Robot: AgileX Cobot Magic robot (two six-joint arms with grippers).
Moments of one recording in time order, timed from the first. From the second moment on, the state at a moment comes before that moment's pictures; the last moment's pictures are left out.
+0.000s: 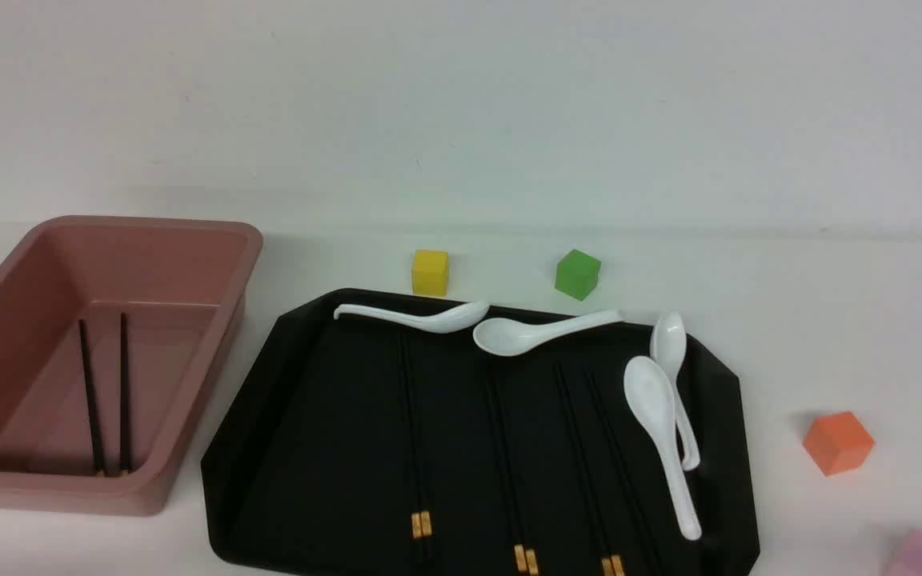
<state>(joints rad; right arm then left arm) 0.00 -0.01 0.02 0.03 0.37 0.03 -0.14 -0.01 0.03 0.09 0.39 -0.41</state>
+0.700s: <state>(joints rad) 0.00 -0.01 0.02 0.03 0.37 0.03 -0.14 -0.01 0.03 0.09 0.39 -0.41</state>
